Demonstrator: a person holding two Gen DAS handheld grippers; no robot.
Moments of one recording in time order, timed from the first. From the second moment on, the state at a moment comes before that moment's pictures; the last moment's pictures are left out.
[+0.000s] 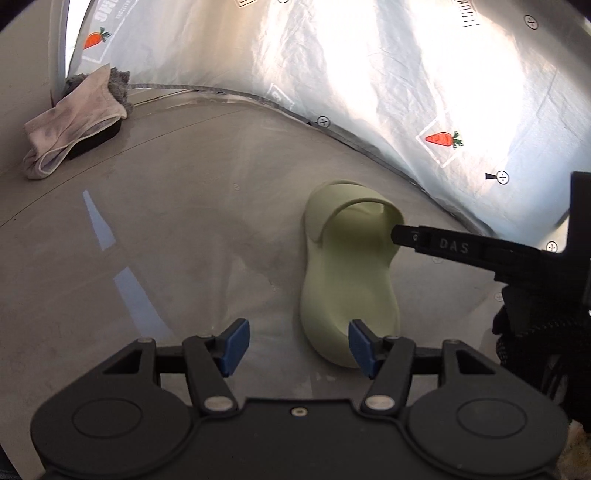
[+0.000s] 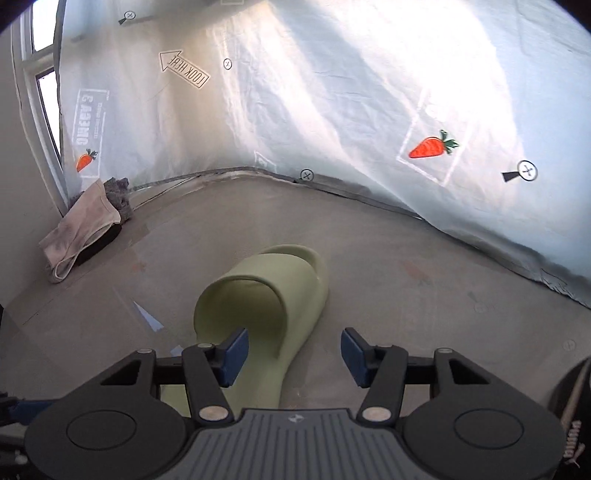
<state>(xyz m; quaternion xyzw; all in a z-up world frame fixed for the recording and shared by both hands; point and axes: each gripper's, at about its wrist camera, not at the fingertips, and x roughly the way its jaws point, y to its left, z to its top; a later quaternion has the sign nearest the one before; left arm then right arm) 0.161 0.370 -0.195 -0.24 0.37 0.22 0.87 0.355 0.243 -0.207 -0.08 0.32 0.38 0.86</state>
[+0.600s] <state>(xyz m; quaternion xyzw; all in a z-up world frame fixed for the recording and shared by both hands) 0.263 0.364 -0.224 -0.14 0.39 0.18 0.89 0.360 0.229 -0.234 -0.08 0.35 0.34 0.87</state>
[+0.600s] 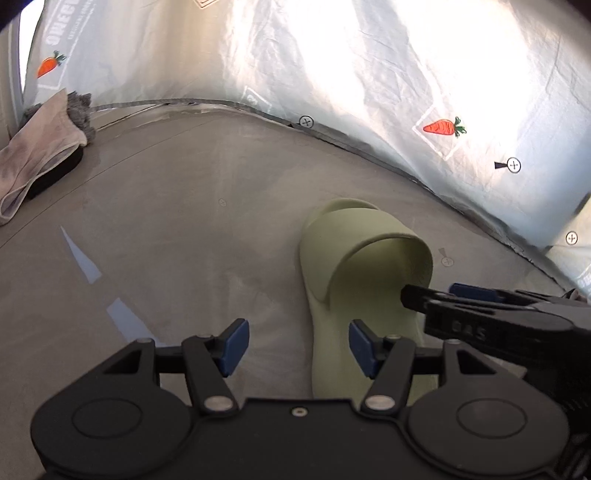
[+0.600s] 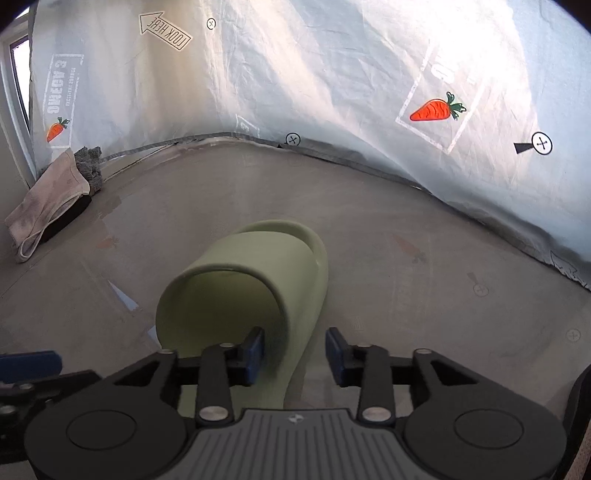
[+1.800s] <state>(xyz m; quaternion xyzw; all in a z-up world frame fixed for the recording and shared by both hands) 0.287 -0.012 -0.076 -0.08 0.29 0.01 0.95 0.104 -0.299 -0.140 0.27 0.18 -0.04 0.94</state>
